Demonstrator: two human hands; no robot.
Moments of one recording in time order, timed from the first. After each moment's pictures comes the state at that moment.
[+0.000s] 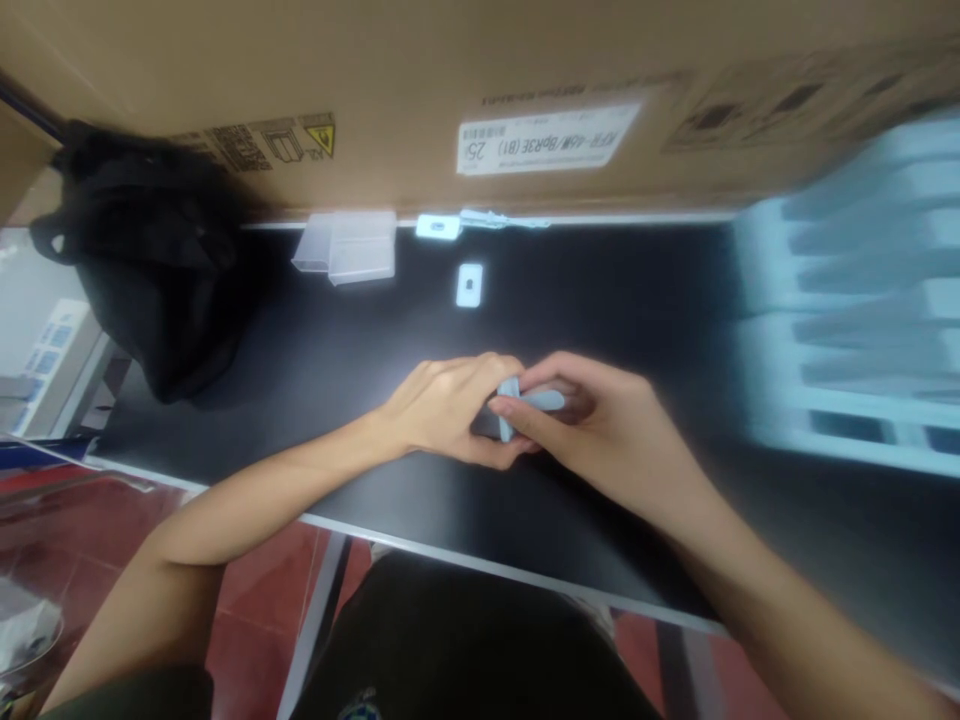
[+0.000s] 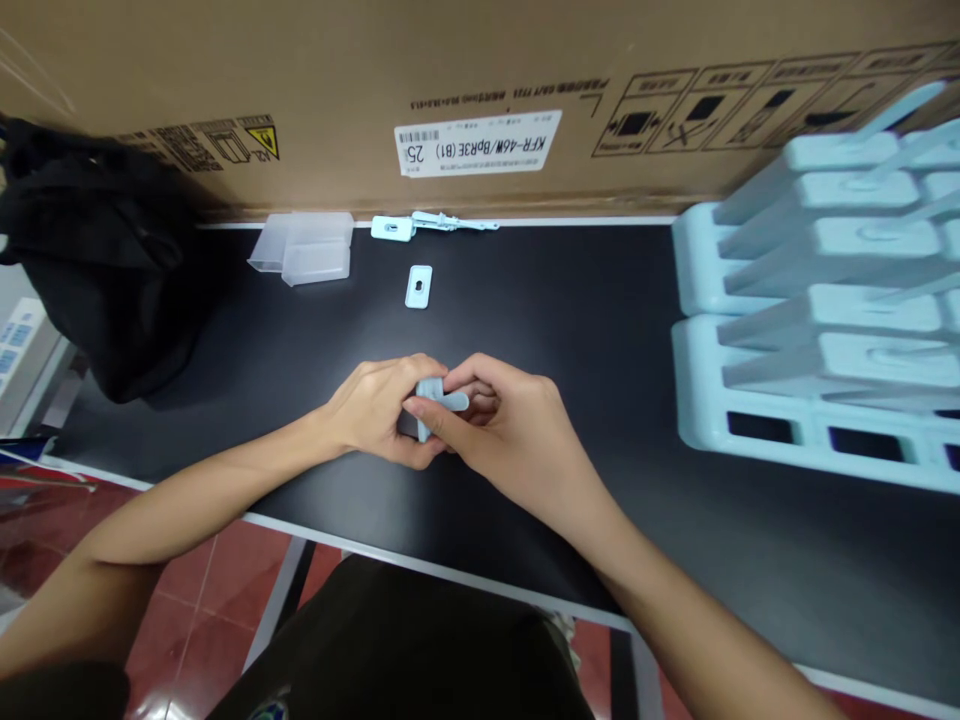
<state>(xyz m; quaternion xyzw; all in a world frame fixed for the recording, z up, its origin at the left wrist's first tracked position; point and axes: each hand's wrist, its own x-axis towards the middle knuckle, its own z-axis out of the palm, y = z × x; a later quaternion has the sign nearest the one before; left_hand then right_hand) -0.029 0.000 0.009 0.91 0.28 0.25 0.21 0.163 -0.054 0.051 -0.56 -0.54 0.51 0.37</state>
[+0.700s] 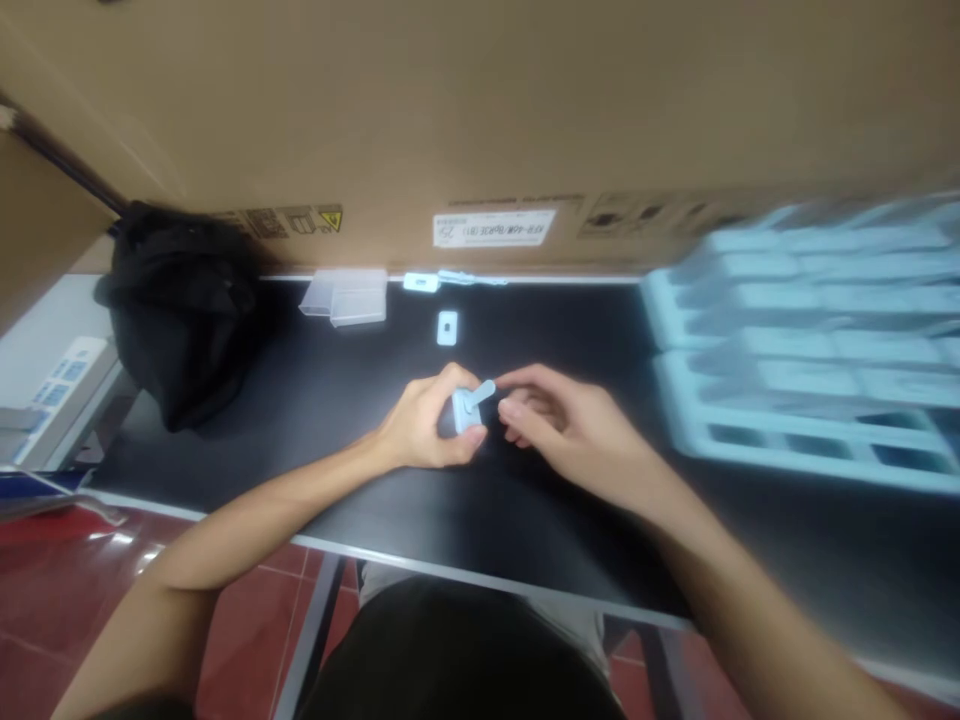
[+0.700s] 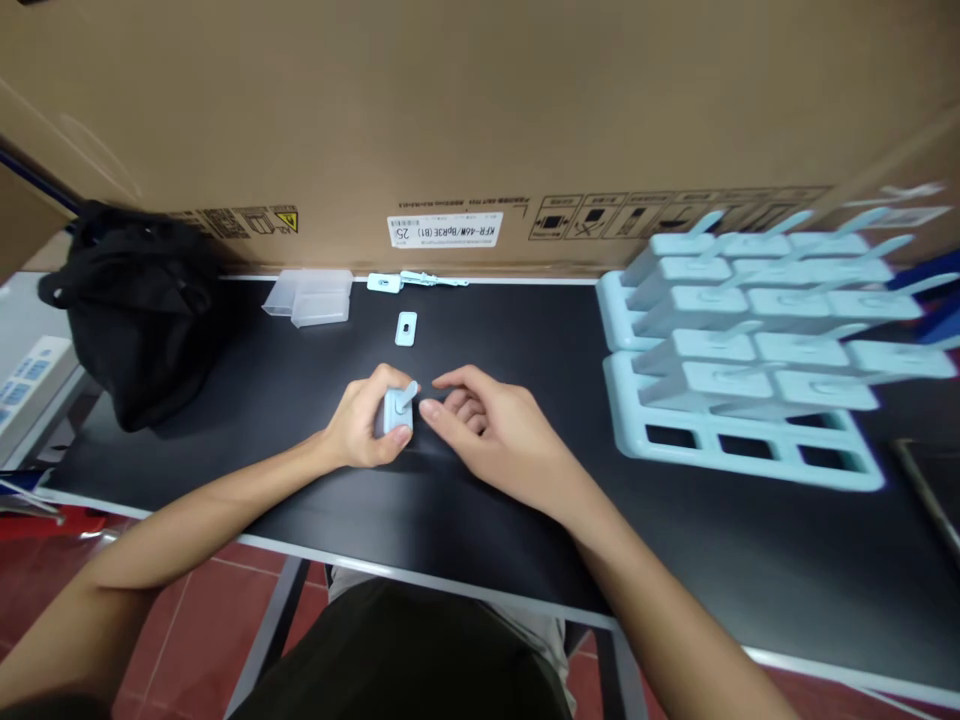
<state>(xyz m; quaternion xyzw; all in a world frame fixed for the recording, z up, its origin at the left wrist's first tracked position) -0.034 0.005 0.015 0.85 0.29 0.34 0.28 0.179 -0.051 0.074 -0.54 -0.61 0.46 0.34</state>
